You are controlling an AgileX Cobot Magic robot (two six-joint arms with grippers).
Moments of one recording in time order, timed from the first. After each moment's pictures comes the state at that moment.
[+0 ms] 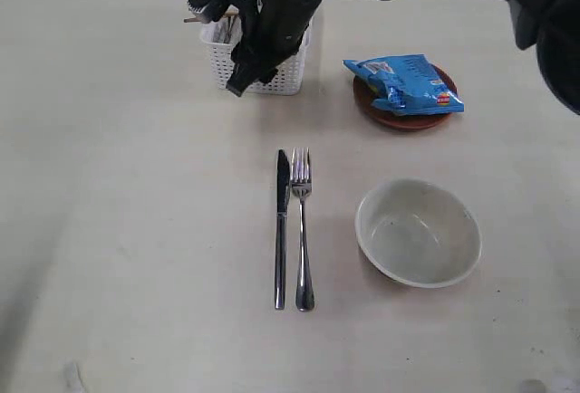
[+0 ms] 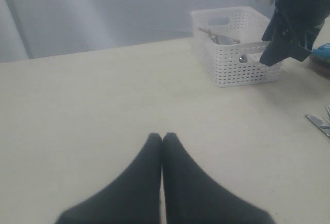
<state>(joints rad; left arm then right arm) -0.26 0.00 0.00 0.04 0.32 0.00 0.67 2.20 -1.73 -0.16 0.65 -0.34</state>
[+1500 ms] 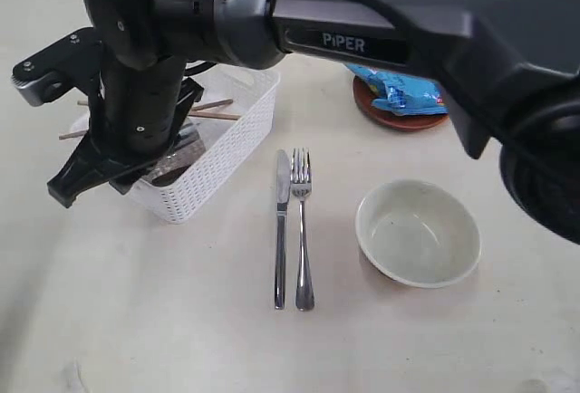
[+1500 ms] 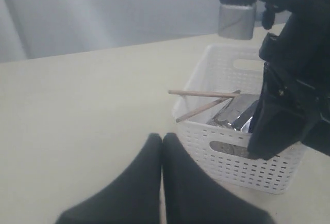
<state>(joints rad) -0.26 0.00 0.00 0.04 0.32 0.00 1.01 2.17 -1.78 0.14 0.91 -0.10</state>
